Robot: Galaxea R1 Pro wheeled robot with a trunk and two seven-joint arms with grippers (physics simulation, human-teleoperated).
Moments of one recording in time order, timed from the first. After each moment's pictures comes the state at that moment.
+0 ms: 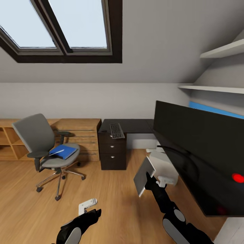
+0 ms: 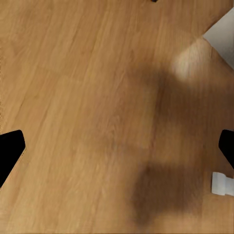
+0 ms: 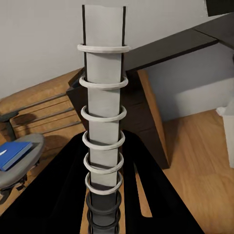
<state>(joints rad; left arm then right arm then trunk) -0.12 0.05 -0.33 -1.36 0.76 0.50 0.54 -0.33 -0.26 0.68 -1.32 -0.75 -0.26 -0.34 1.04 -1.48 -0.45</state>
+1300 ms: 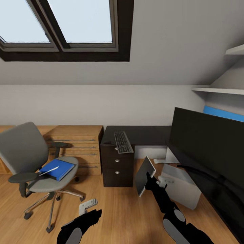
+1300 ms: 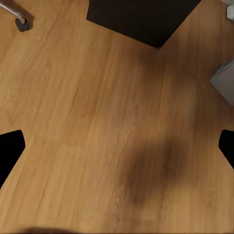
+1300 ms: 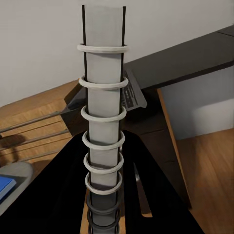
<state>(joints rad) -0.12 0.05 -0.34 -1.36 0.76 0.50 0.54 -0.33 -0.26 0.68 -1.32 -0.75 -0.26 -0.34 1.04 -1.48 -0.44</state>
